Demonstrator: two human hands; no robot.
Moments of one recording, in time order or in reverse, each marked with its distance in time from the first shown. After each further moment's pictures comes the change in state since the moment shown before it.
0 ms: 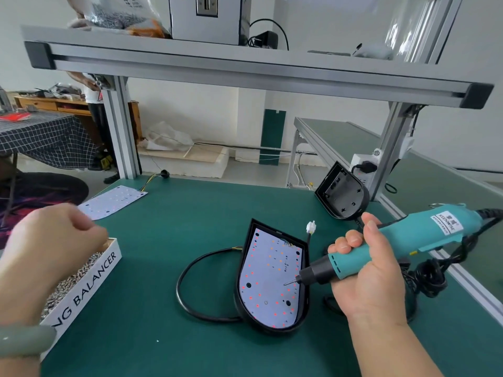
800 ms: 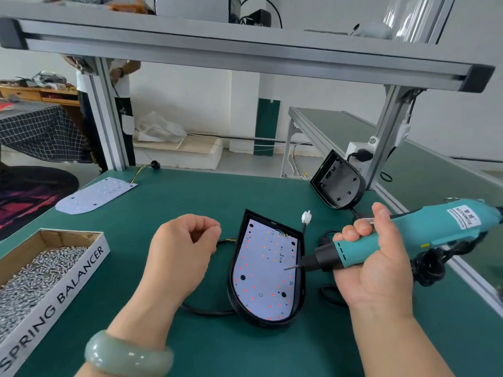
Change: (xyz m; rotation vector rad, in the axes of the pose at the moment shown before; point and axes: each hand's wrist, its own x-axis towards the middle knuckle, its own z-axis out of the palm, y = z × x) left_hand -0.081 0.099 0.093 -0.444 -0.171 0.106; right_hand 0.001 -0.005 -0.001 0.024 0.089 -0.050
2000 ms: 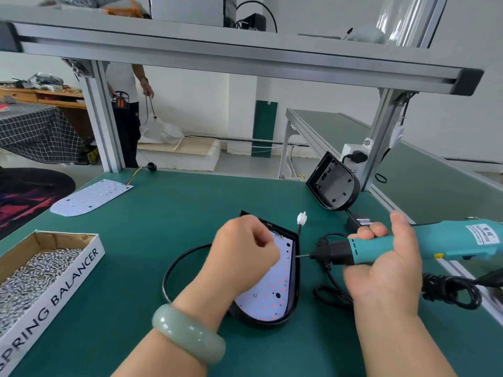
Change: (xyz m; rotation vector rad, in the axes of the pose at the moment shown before) left_hand -0.015 0.039 0.051 0.111 -0.321 0.129; right_hand 0.007 -0.016 -0.004 0.094 0.166 -0.038
